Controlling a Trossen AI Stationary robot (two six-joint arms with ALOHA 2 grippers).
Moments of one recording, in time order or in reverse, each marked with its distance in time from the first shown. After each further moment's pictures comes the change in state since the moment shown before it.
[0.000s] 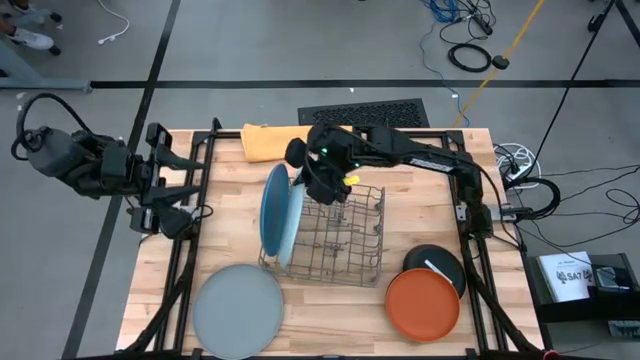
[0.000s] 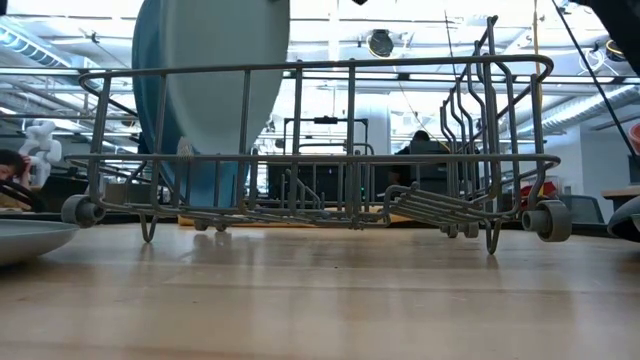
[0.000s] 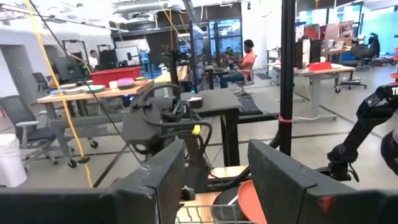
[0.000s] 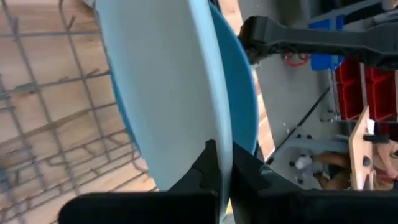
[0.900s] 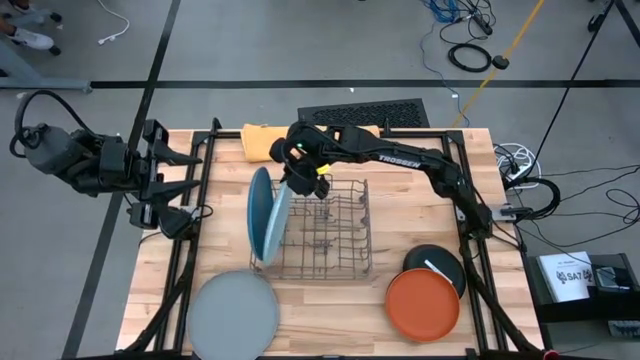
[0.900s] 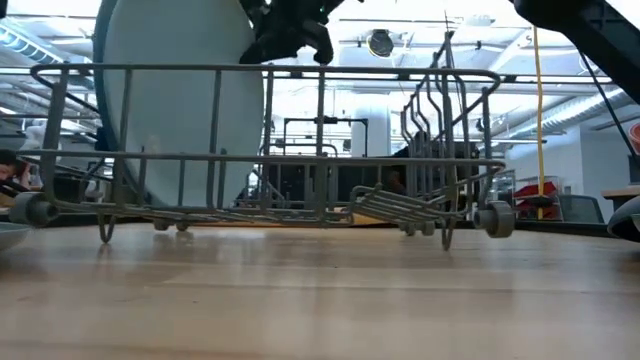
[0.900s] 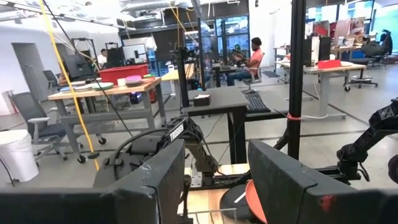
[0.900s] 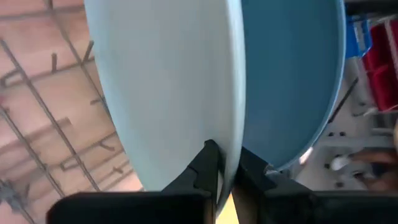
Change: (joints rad) left arm 0.000 -0.015 0.000 -0.027 -0.031 -0.003; right arm -0.090 0.174 0.000 0.127 -0.117 0.047
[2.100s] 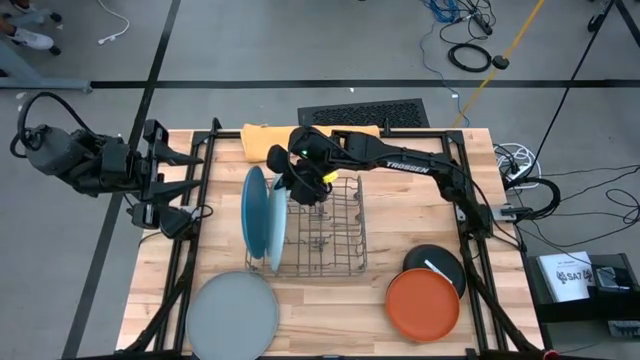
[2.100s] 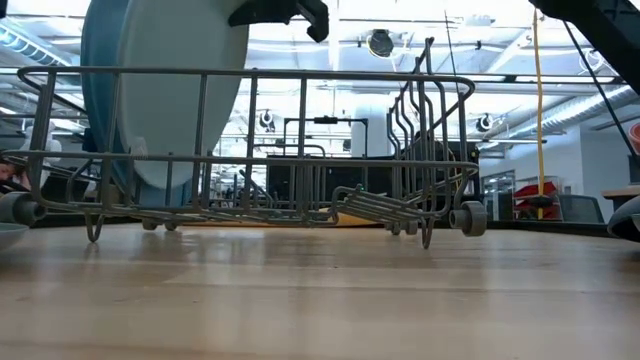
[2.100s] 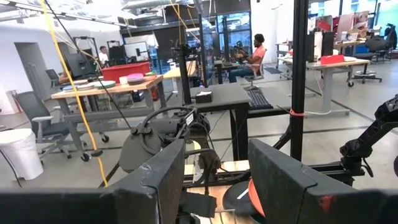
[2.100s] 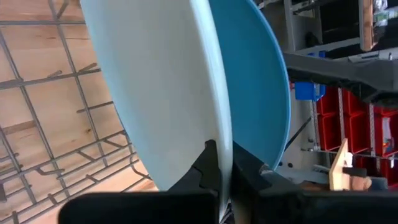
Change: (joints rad) left arm 0.000 0.000 0.000 -0.016 -0.010 0.001; right arm 0.054 -0.048 -0.001 0.069 0.019 -0.153
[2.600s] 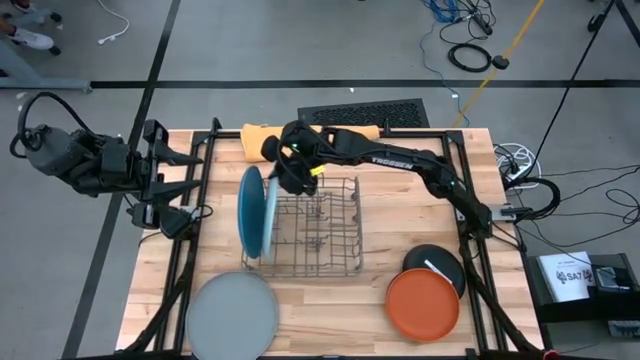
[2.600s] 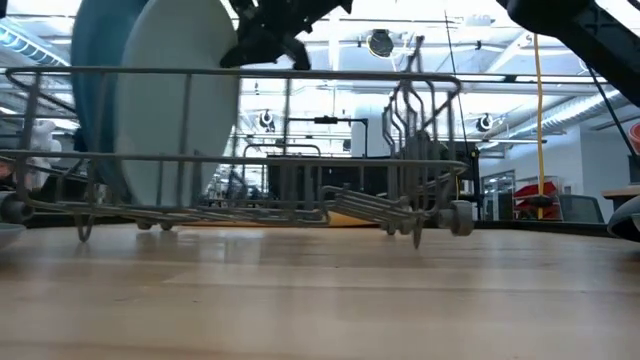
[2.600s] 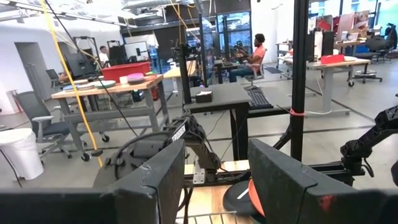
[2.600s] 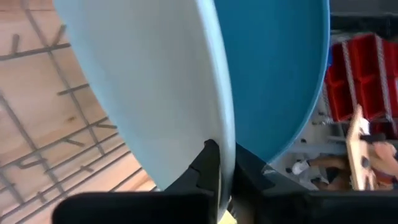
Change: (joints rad) left arm 0.000 0.000 0.000 0.000 -0.001 0.000; right arm -0.057 0.097 0.002 0.094 0.001 0.102
